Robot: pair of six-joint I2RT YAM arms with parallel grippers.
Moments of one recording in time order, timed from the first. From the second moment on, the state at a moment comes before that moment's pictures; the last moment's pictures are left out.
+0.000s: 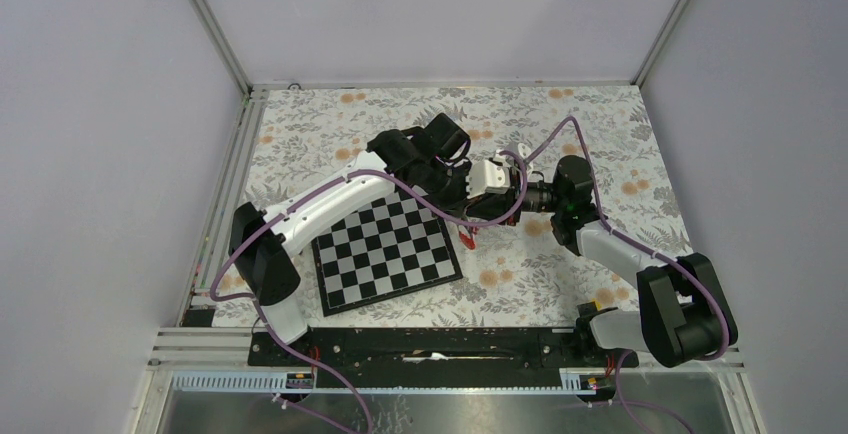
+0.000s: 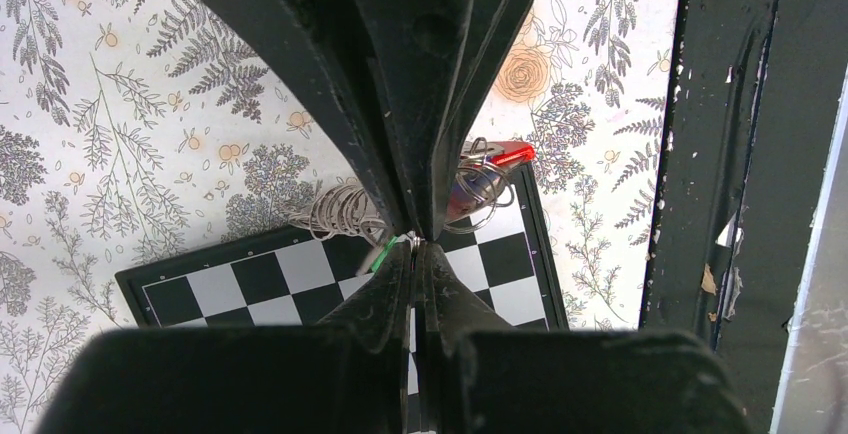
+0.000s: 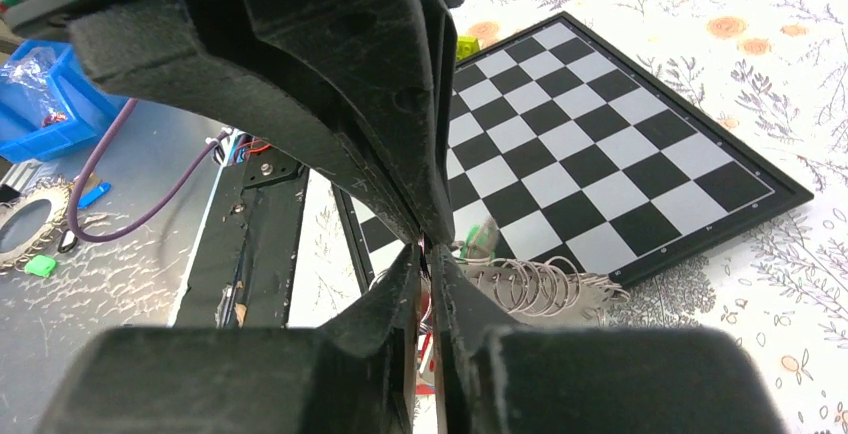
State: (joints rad) left arm -0.87 1.74 1.69 -0.97 0.42 0.57; right arm 0.31 1.31 0.56 0.68 -1.20 0.21
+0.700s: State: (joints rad) left arm -0.81 1.57 1.49 -0.78 0.50 0.56; right arm 0.30 1.24 0.56 0.63 -1.21 0.17
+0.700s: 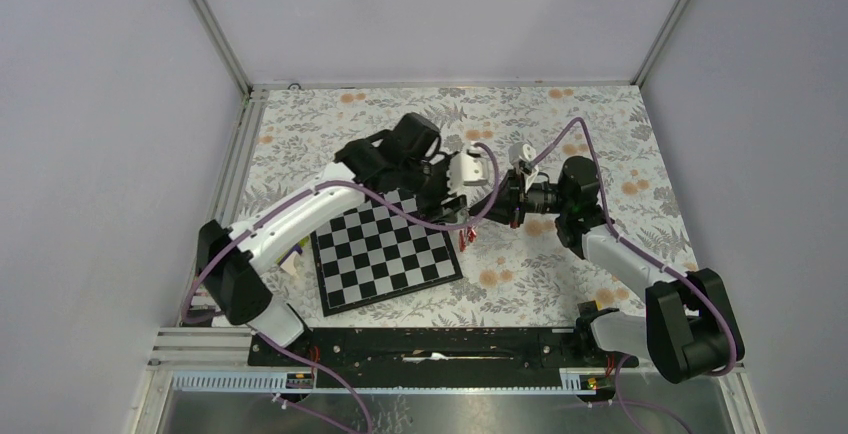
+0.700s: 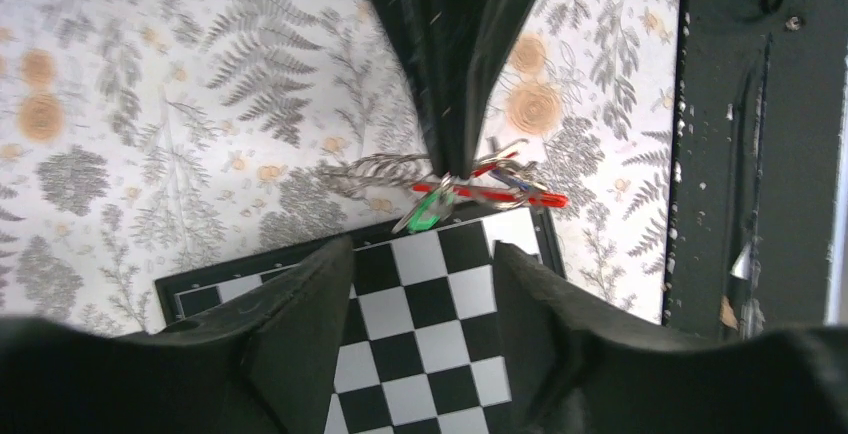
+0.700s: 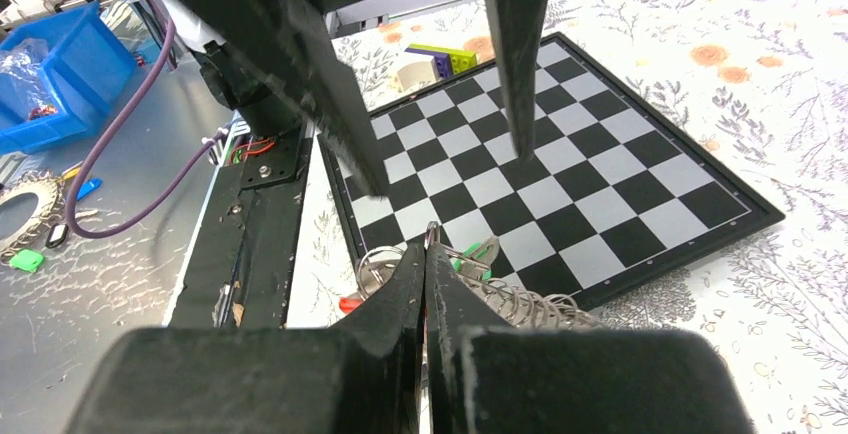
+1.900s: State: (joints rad) left arm -0.69 1.59 1.28 -0.45 0.85 0.65; right arm 0.28 1.21 0.56 0.77 -1.23 0.32
